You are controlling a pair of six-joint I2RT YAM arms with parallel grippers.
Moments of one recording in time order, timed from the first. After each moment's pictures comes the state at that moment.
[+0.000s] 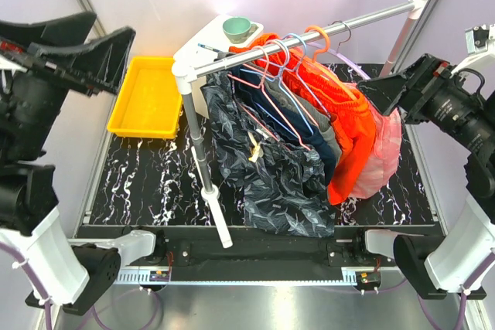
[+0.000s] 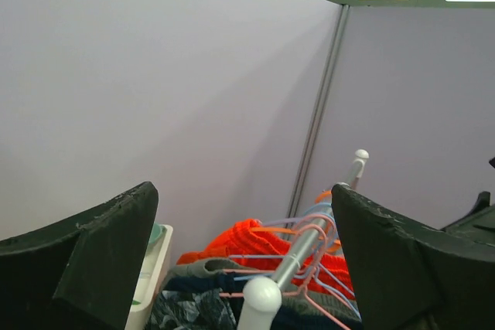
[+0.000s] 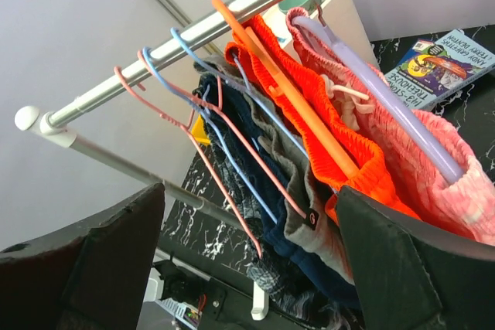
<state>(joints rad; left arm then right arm) -0.16 1.16 2.28 -0.57 0.33 -0.42 0.00 1.26 2.45 -1.32 -0.51 0.51</state>
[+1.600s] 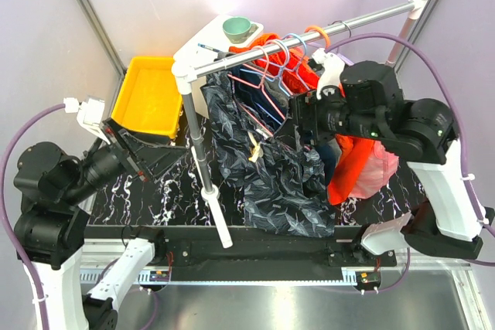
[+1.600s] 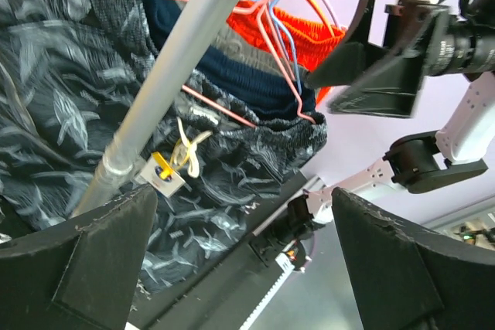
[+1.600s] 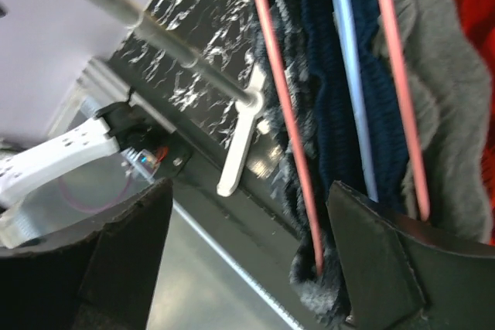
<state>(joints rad) -0.16 0.70 1.52 -0.85 0.68 -0.59 0.89 1.40 2.23 -1.35 -0.03 0.42</state>
